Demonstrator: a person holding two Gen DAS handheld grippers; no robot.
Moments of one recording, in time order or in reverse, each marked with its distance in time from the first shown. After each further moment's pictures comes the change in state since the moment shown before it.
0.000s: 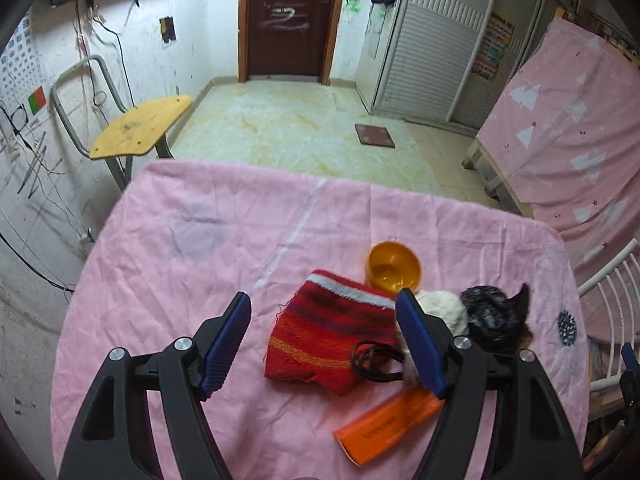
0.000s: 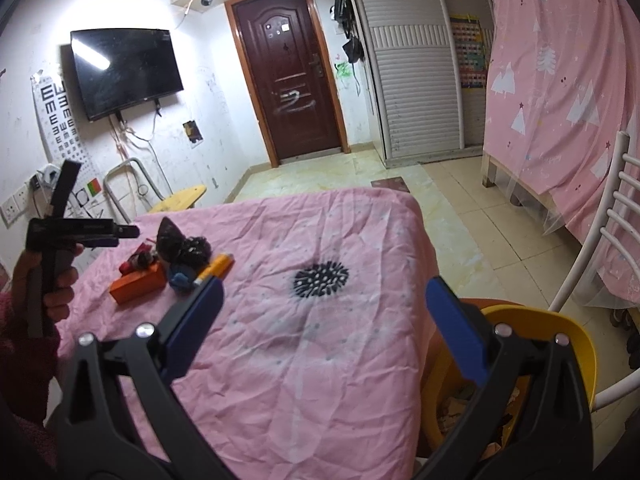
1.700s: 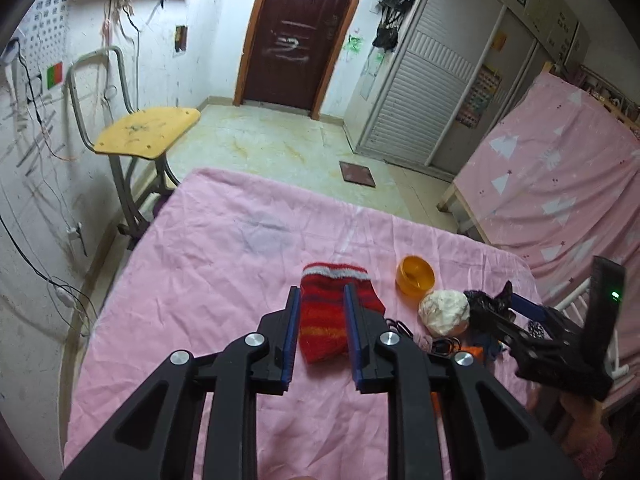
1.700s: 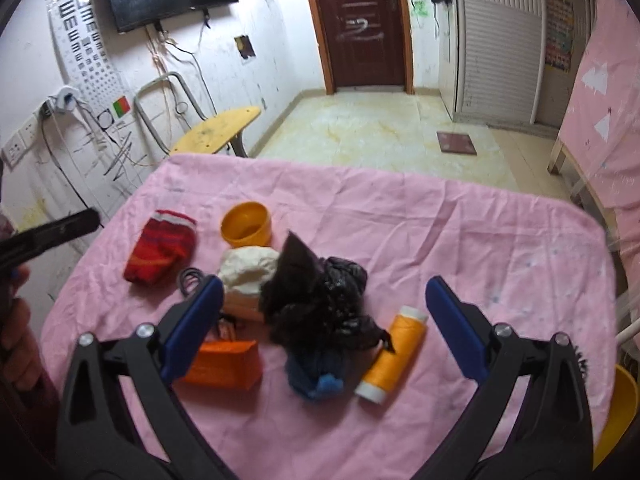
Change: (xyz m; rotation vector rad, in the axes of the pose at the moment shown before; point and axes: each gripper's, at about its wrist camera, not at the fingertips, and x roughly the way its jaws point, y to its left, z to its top) left arm -0.054 0.078 -0.023 -0.095 -0.139 -0.141; right arm 0.159 0.157 0.035 -0.146 0.296 0.126
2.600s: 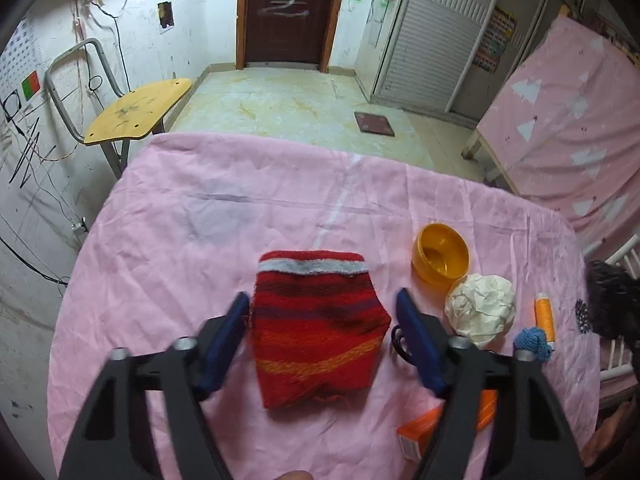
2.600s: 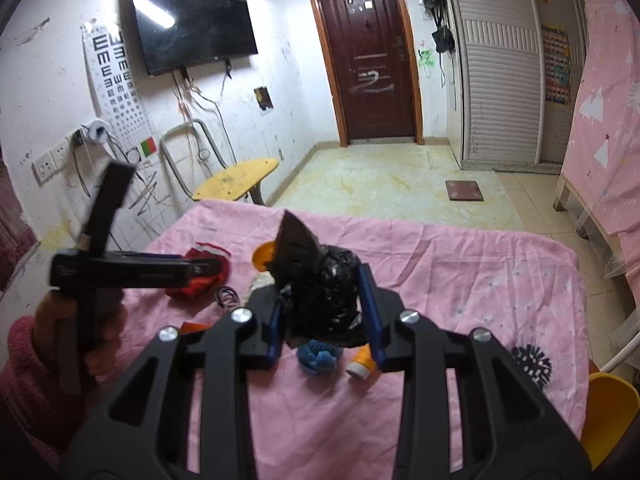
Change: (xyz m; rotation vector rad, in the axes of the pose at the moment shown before) left arm 0.086 -0.033 0.003 0.084 0.187 0.138; right arm -0.079 -0.007 -0.016 -0.037 -0.237 0.056
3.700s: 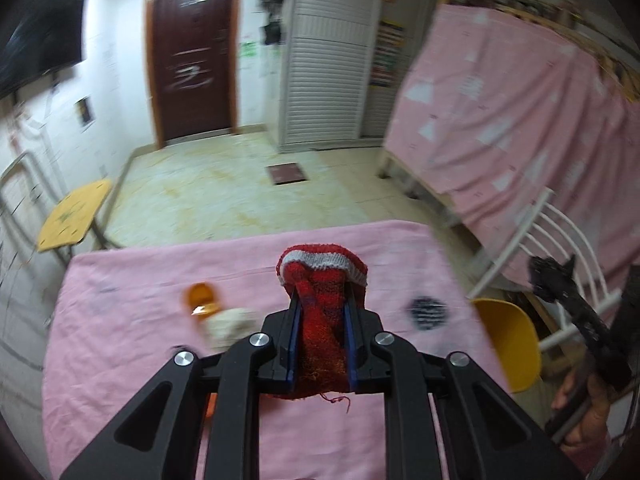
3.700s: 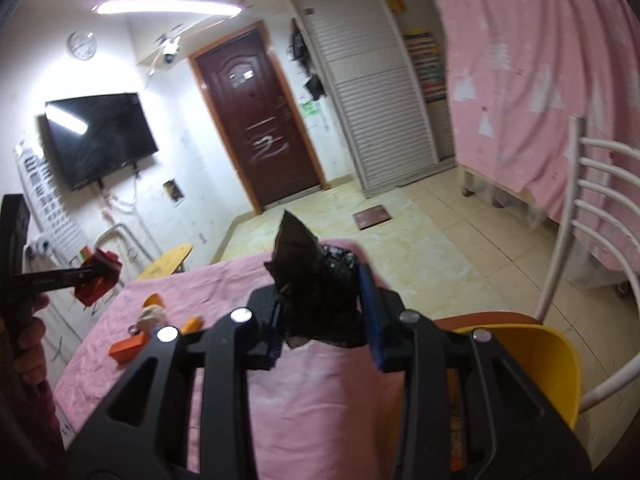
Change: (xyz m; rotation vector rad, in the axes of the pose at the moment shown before) left arm -0.124 -0.195 -0.024 0.297 -0.197 -0.200; right arm -0.160 -0.194 -0.067 0.332 -0.240 -0.271
